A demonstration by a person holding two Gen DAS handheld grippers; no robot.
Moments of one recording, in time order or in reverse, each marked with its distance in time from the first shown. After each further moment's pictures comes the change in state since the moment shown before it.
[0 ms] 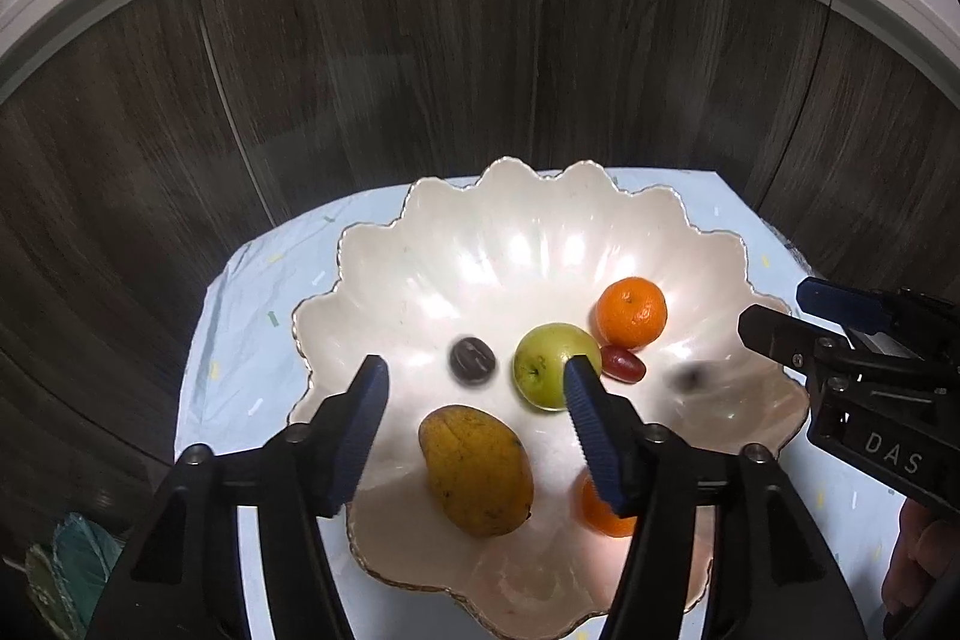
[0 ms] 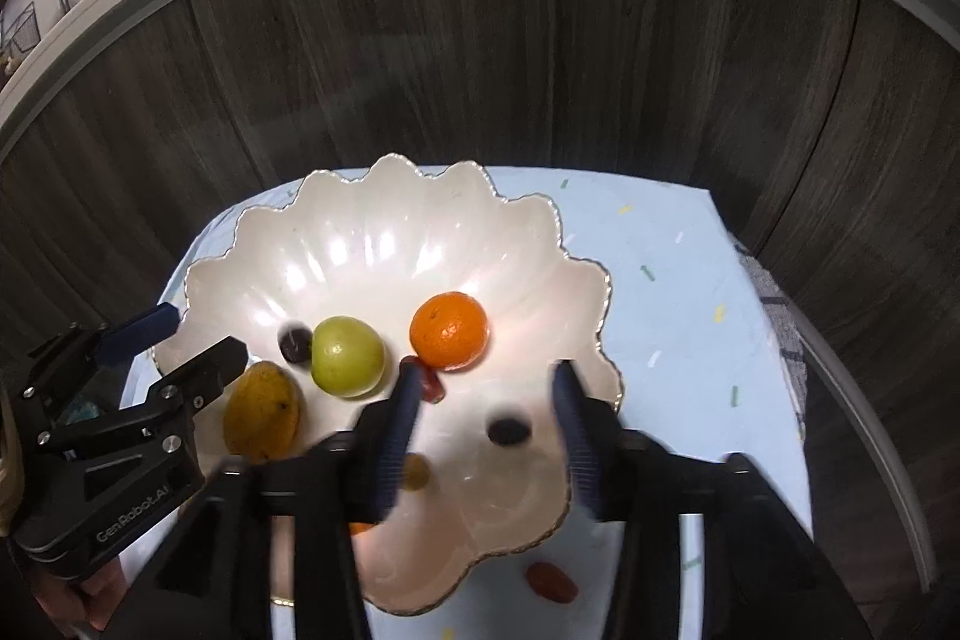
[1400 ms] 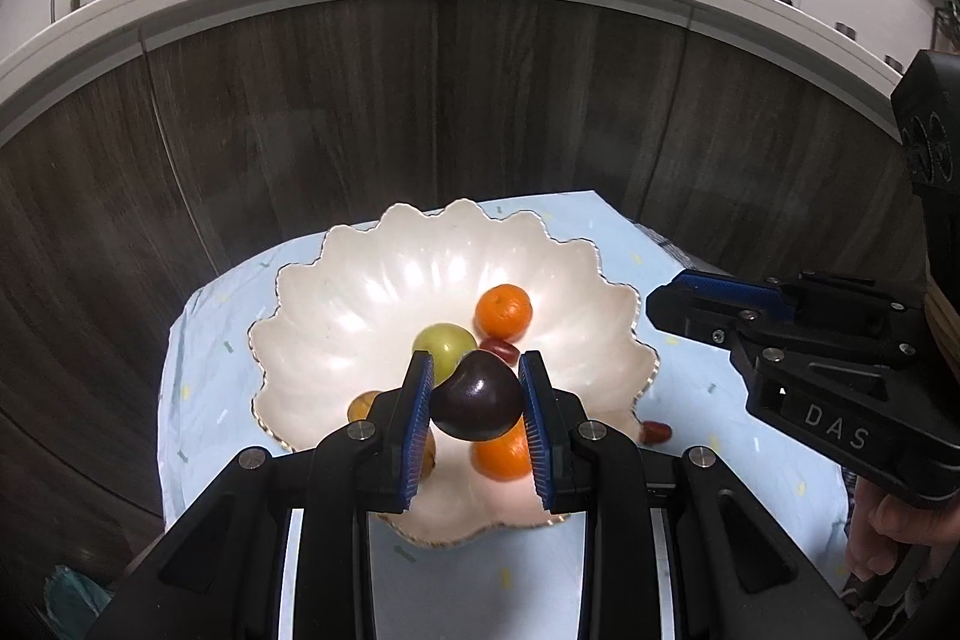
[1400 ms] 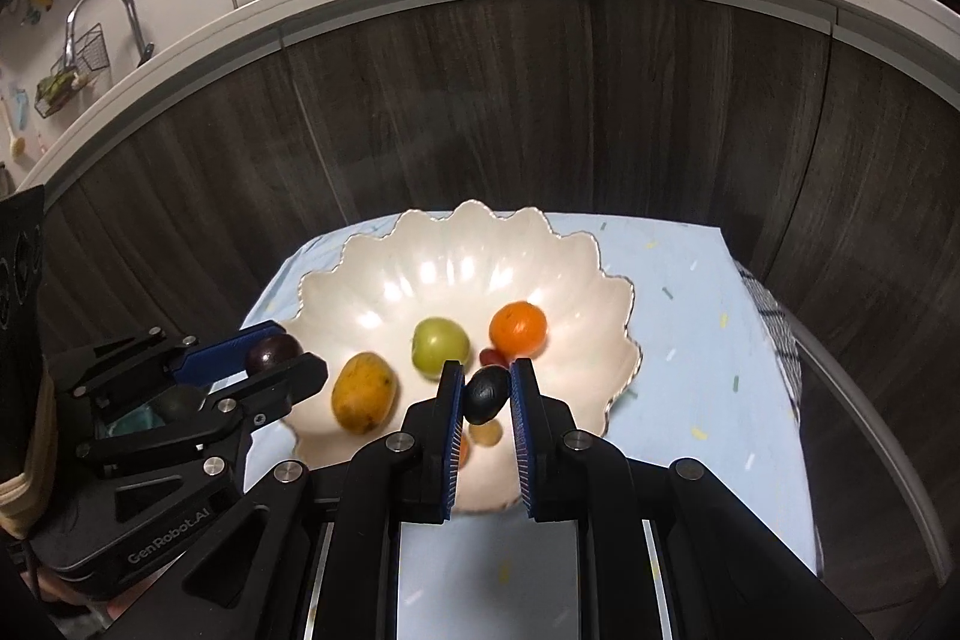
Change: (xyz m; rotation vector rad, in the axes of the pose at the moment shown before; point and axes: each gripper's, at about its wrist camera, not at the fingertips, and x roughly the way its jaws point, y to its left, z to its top) left arm -0.067 -0.021 -0.014 0.106 -0.087 -0.187; right arm -0.071 0.015 -0.022 -0.021 -0.119 0.111
